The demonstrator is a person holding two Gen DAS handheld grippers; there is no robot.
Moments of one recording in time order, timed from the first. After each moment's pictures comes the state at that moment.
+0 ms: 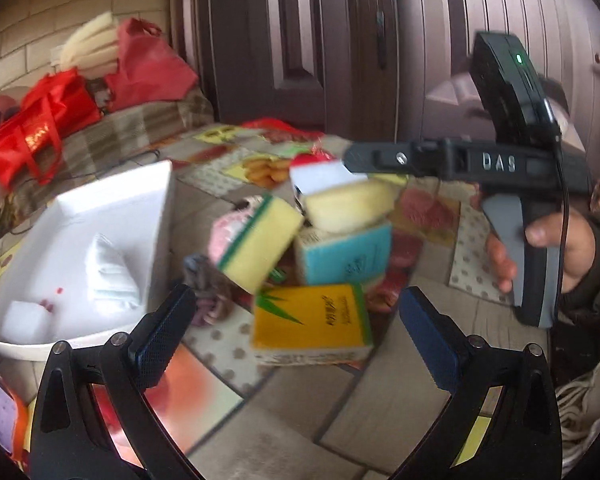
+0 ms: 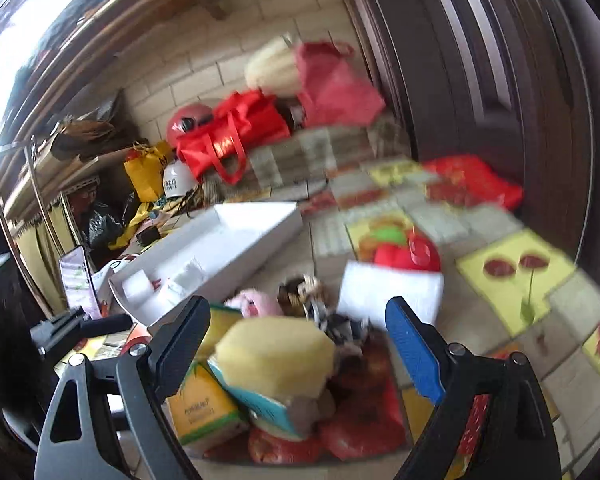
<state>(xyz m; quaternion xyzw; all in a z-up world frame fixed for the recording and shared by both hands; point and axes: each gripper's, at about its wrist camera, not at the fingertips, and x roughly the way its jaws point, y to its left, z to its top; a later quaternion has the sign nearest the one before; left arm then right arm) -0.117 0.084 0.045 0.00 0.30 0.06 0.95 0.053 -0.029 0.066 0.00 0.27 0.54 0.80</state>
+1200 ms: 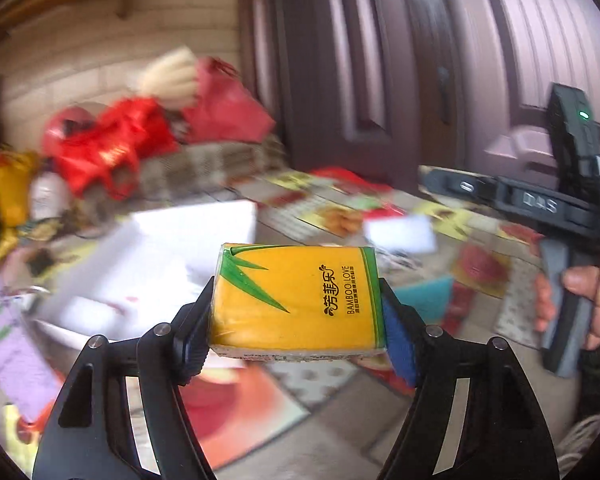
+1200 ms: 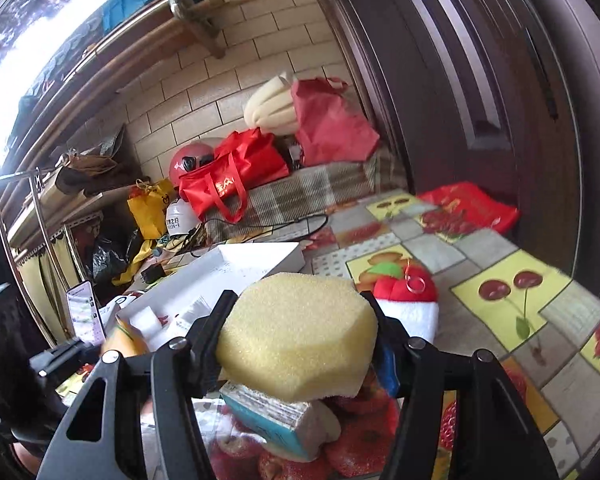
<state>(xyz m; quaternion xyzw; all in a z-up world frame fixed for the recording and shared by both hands) -0.167 0.098 0.056 -0.01 0.17 0.21 0.96 0.027 -0.050 0.081 0.04 0.17 0.53 0.83</state>
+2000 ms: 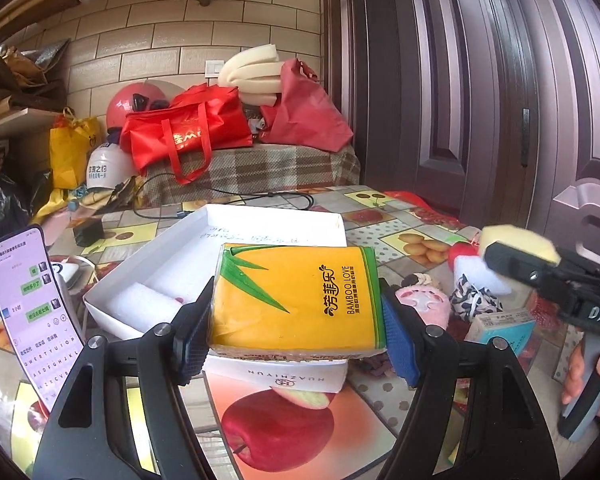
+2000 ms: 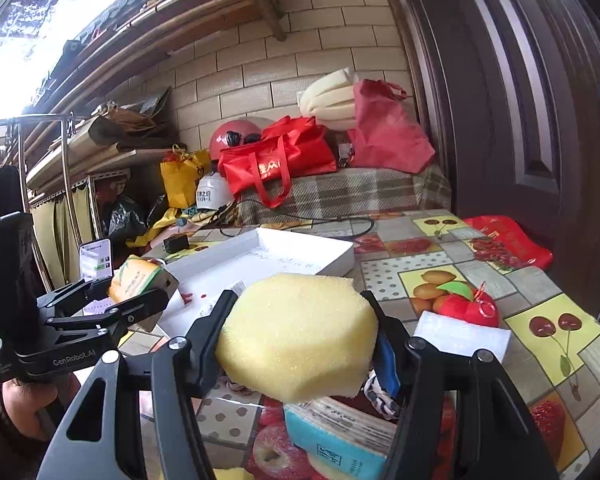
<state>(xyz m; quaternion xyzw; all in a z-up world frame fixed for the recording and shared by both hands) -0.179 0.163 0.060 -0.06 0.15 0.30 0.94 -0.007 0.008 0.072 -0.04 0.15 0.57 0.80</state>
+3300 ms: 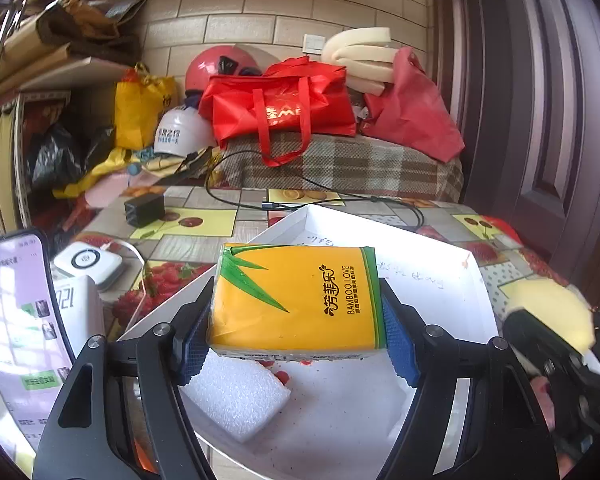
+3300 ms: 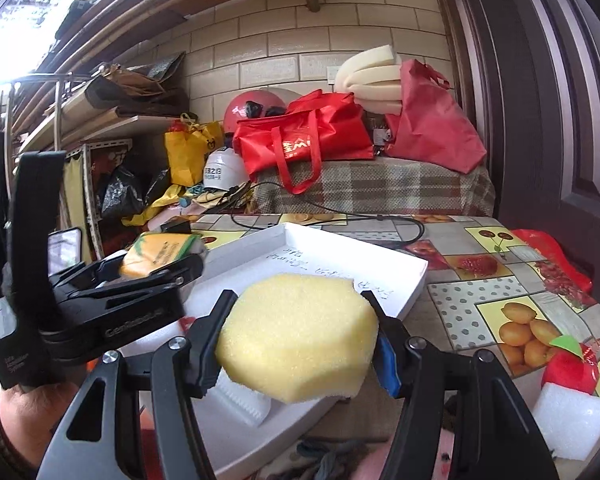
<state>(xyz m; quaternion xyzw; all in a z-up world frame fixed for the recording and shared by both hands) -0.153 0.293 0.052 -0.15 0.15 0.43 0.88 -0.015 0.141 0.069 -0.08 0.15 0.57 0.80</state>
